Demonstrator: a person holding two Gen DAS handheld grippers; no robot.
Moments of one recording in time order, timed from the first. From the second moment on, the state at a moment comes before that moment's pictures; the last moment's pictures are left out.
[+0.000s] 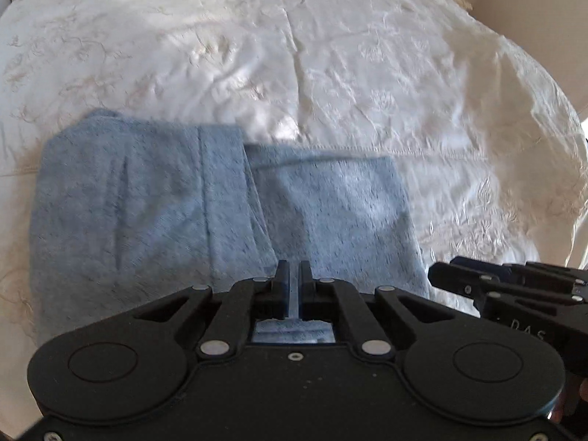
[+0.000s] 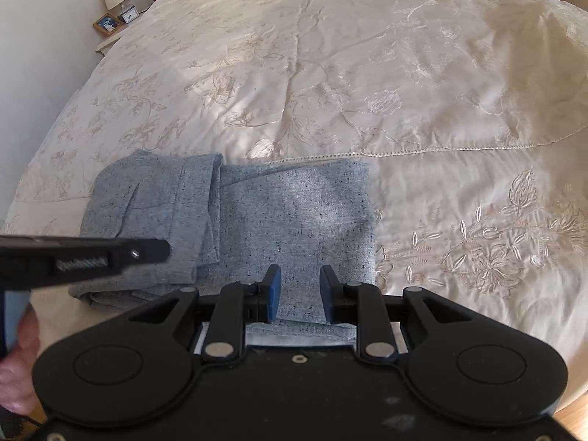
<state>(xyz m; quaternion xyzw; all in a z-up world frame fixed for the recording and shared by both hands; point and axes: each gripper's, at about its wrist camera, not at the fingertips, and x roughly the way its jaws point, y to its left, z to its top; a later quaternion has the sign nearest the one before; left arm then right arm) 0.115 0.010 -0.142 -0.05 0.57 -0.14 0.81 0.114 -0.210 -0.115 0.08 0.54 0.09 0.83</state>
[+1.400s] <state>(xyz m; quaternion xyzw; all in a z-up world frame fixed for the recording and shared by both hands) 0.130 0.210 -0.147 -0.04 0.58 0.03 0.82 0.215 -0.108 -0.205 0.17 0.61 0.15 0.76</state>
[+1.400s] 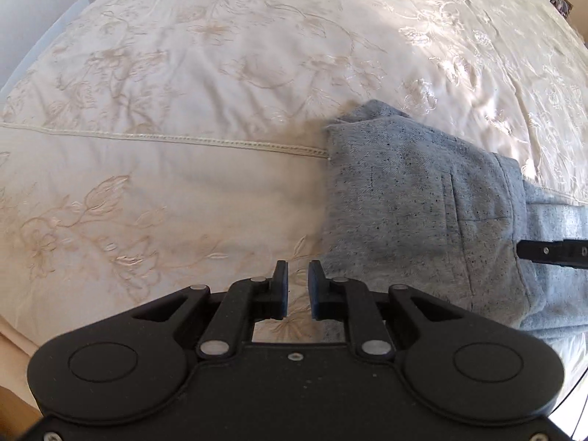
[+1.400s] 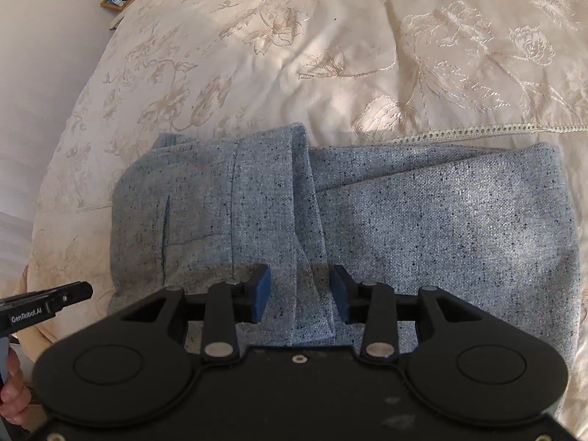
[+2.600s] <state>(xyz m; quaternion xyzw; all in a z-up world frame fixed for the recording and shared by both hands) 0.073 0.077 -0.195 0.13 0.53 -0.02 0.84 0.216 -0.150 -0.052 0.14 0.51 0.24 0.81</state>
